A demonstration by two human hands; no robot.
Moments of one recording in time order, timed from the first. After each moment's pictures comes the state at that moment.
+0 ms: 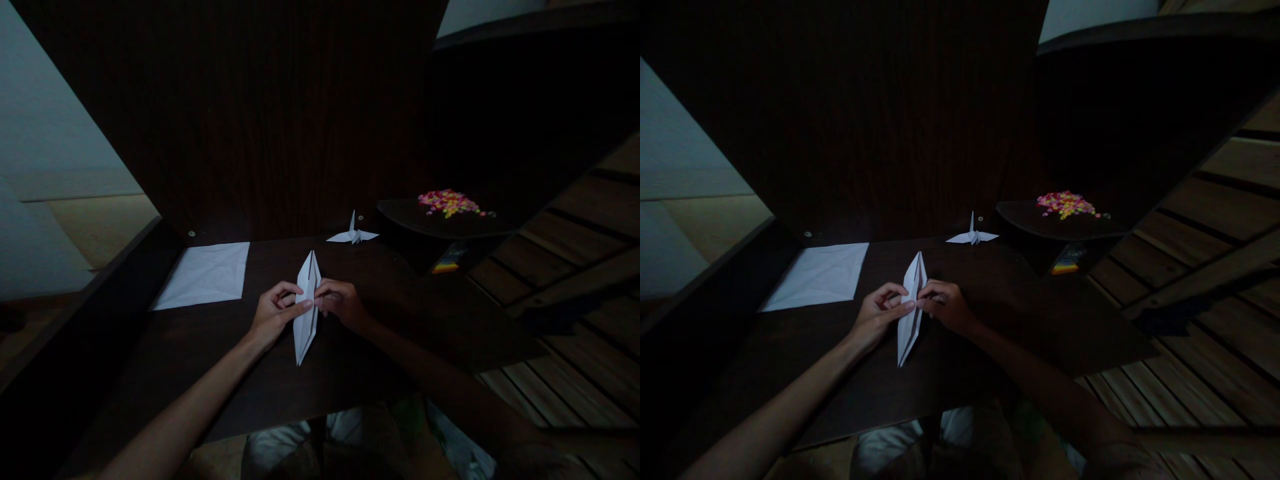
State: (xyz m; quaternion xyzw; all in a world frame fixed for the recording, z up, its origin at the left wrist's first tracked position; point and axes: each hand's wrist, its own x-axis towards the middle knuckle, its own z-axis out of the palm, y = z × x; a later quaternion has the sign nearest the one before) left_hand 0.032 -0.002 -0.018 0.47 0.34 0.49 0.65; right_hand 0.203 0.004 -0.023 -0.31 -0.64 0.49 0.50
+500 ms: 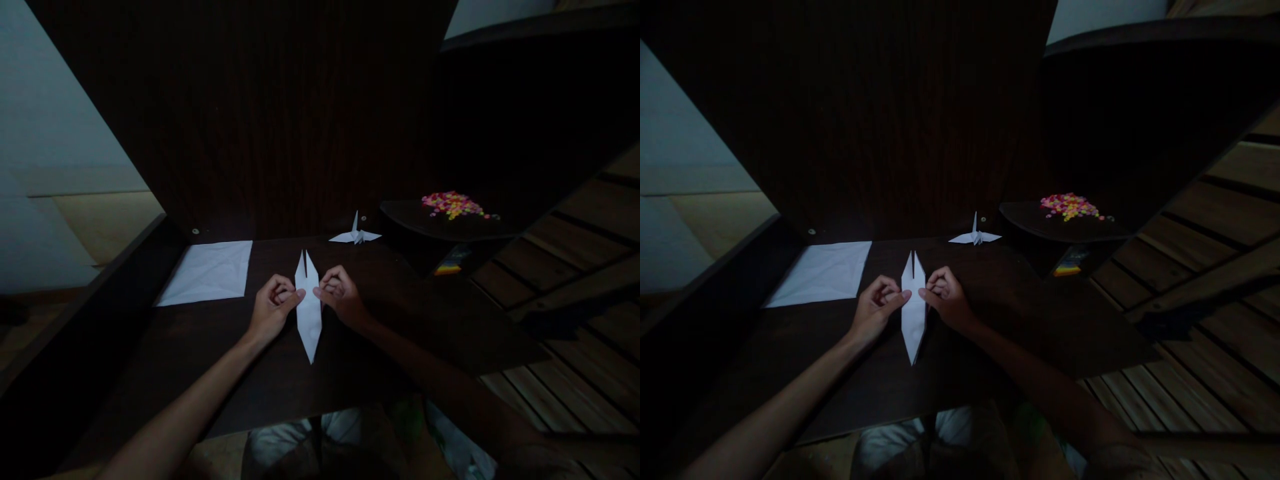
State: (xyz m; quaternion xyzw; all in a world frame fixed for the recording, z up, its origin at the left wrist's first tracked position) left_hand 0.031 0.000 -0.012 0.52 0.38 0.56 0.53; right_hand 0.194 0.010 -0.028 -0.34 -0.55 0.51 0.57
